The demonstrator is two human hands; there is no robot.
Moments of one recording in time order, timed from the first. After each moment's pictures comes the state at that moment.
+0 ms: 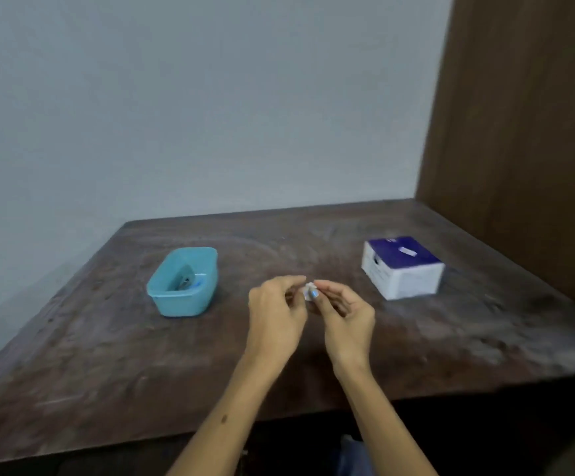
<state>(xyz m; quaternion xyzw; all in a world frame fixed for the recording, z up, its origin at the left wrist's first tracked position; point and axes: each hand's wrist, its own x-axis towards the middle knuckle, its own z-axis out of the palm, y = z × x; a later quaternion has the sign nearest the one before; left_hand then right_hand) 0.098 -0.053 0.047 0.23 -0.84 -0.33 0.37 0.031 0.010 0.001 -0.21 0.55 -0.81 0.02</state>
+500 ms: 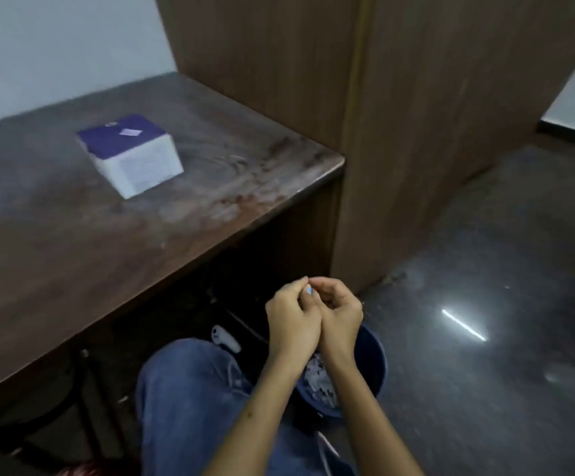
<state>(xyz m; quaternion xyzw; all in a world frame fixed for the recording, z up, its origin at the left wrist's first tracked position) 0.042 0.236 -0.098 0.14 -0.85 -0.50 0.05 0.033 0.295 -0.143 0.10 0.69 -0.70 -0.13</state>
